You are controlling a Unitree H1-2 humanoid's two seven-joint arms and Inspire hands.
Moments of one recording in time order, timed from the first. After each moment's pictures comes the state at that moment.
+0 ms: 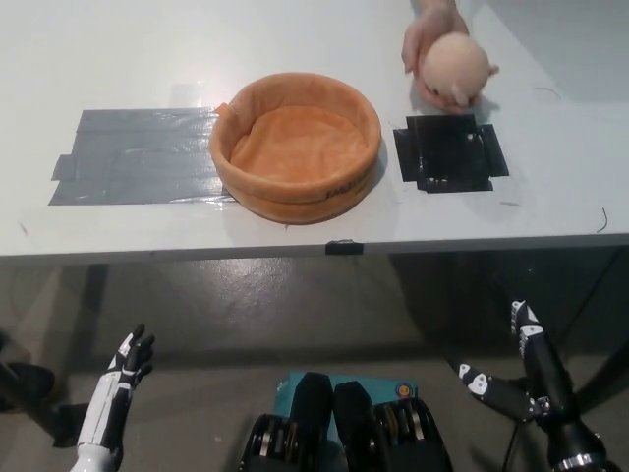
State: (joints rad) left_arm 0.00 0.18 0.05 0.23 0.05 -0.17 -0.03; right_arm -0.03 -0.10 0.07 0.07 -0.14 -0.26 -0.01
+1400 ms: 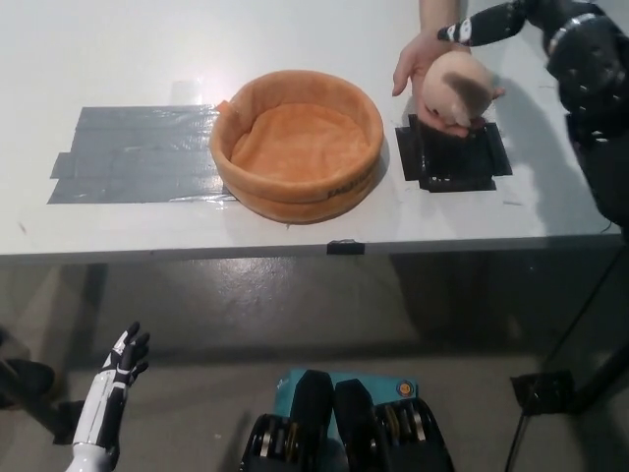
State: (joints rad) left_arm 0.00 0.18 0.06 0.21 0.05 -0.17 -0.03; right_arm -1.12 -0.29 0.24 0.60 -0.42 0.27 0.18
